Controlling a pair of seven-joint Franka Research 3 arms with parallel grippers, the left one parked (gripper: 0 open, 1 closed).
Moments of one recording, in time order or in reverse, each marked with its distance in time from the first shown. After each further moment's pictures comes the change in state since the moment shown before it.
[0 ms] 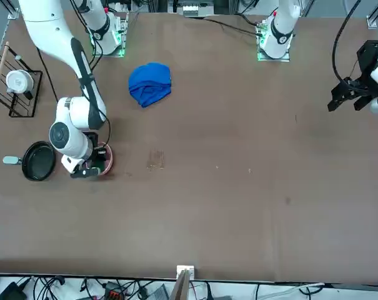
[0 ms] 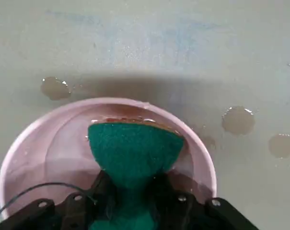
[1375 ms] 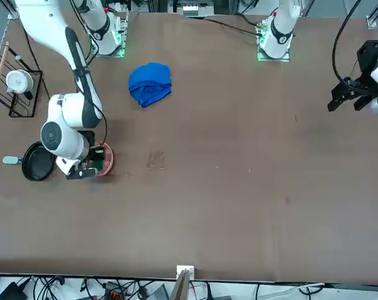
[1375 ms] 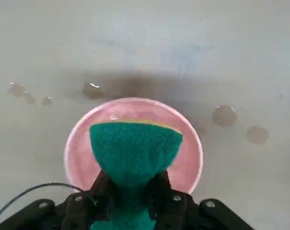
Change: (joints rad) arm 0.000 -0.082 0.003 0.097 0.000 -0.207 -0.001
